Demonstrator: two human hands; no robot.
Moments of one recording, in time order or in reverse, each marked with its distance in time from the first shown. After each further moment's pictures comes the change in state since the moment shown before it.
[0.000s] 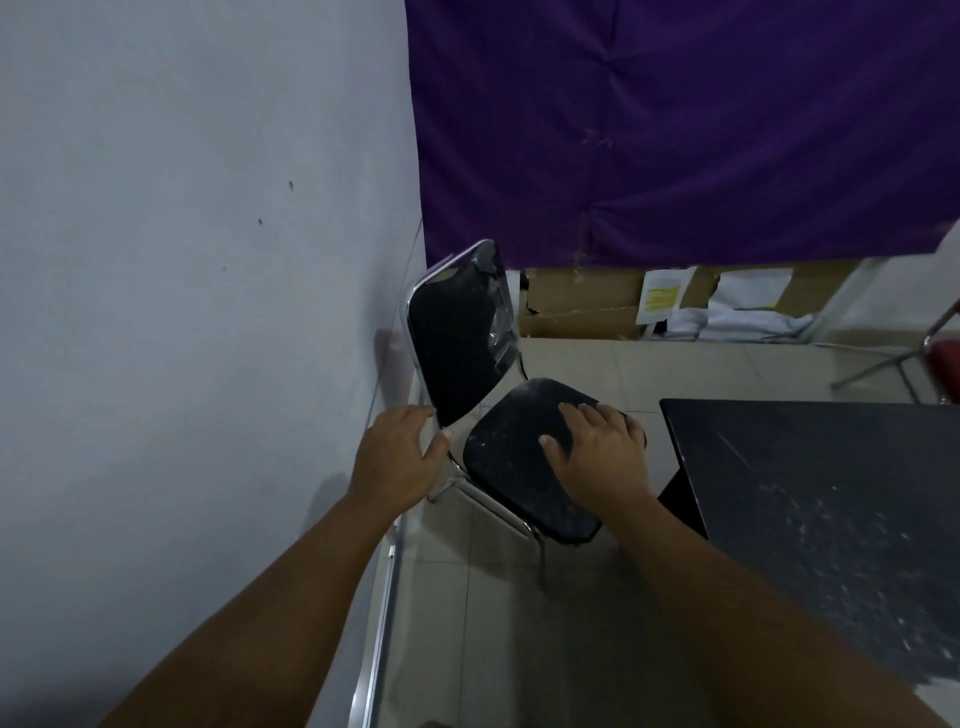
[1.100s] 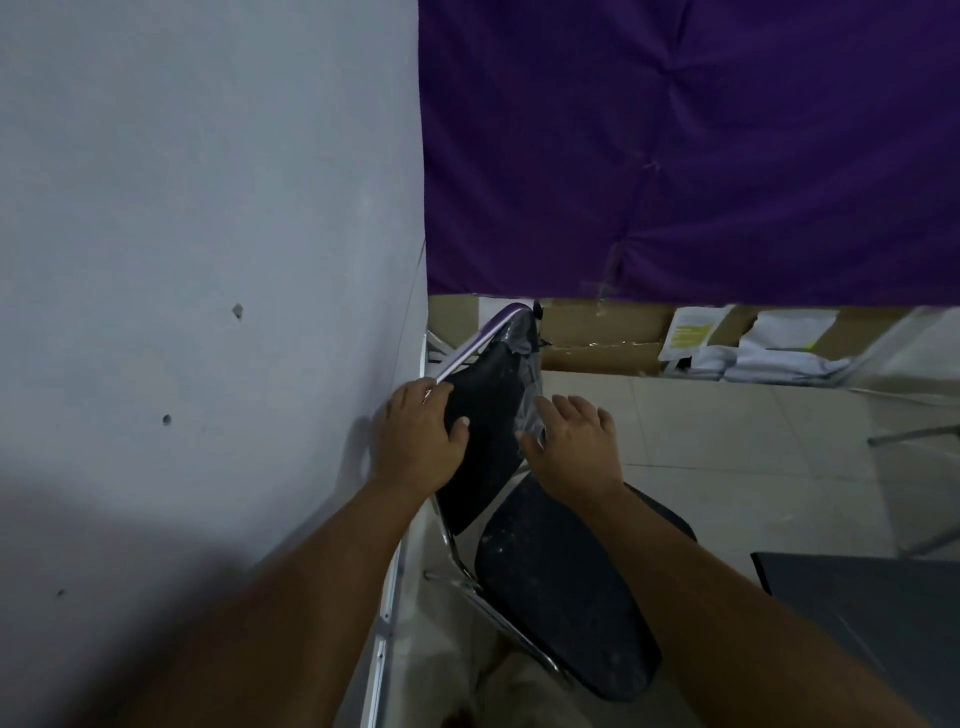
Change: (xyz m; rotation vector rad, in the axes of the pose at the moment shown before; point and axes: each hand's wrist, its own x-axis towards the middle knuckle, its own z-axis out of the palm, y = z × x) left_hand 0.291 -0.076 0.035 0.152 -0.009 -0.030; right_hand 0.292 -0.062 0.063 0.025 -0.020 -0.100
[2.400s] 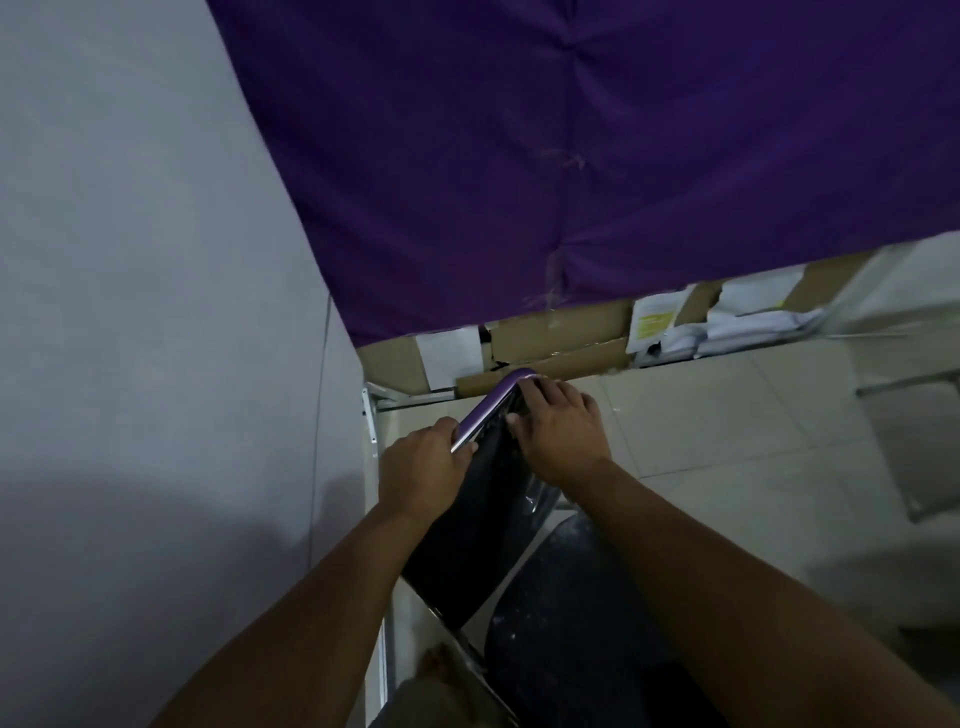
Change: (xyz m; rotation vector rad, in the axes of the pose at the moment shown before) left_hand 0.237 0.081 0.098 0.111 -0.179 0.160; right_hand 0.230 0.140 0.021 0.065 -0.025 0.138
